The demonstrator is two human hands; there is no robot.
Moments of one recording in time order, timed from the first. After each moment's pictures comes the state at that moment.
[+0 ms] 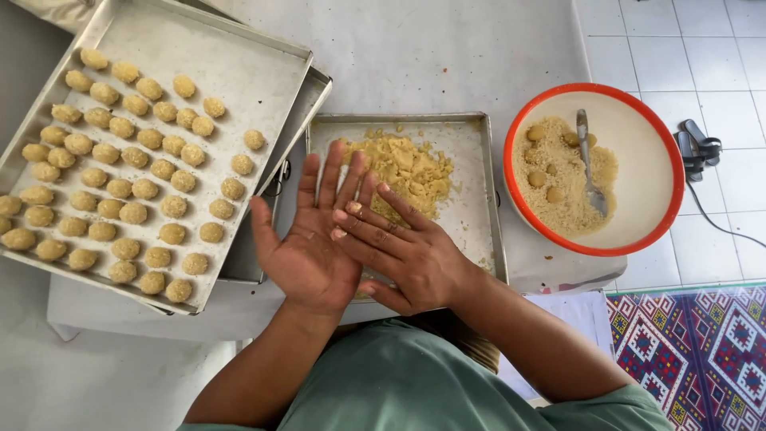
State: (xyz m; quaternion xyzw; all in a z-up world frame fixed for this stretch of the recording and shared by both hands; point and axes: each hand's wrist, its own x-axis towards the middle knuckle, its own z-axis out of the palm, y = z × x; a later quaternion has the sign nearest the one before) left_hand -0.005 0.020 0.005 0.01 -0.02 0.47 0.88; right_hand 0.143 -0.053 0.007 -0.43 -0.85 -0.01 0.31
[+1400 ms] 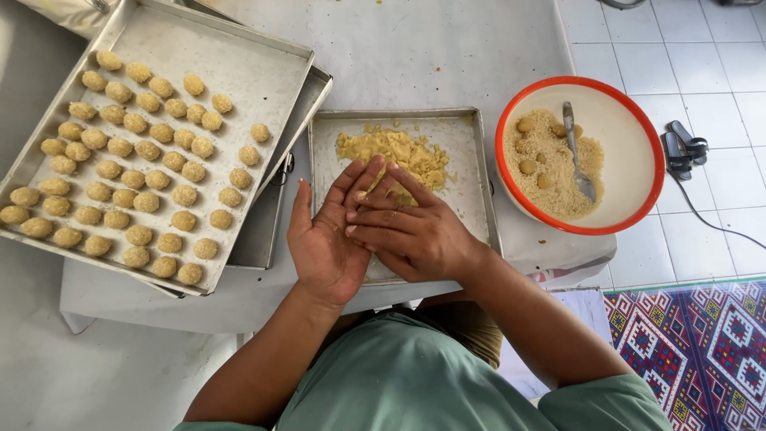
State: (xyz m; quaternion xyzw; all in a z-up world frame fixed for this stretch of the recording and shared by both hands) left_hand -0.006 0.012 0.023 0.06 0.19 0.37 0.91; right_hand 0.149 -0.050 0.012 -0.39 -0.84 -0.05 0.38
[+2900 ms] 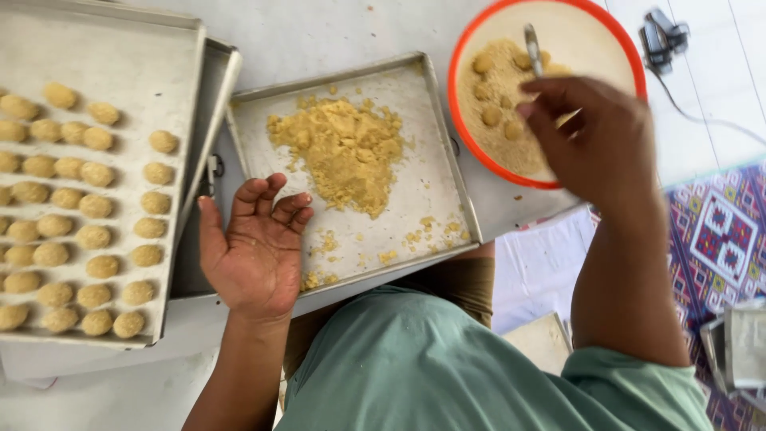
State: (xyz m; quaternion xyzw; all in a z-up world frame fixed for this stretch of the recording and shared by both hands) left_hand -0.027 0.030 -0.012 0.17 0.27 0.41 0.85; right_hand 0.288 -0.140 0.065 -0.78 -0.54 0.01 0.30
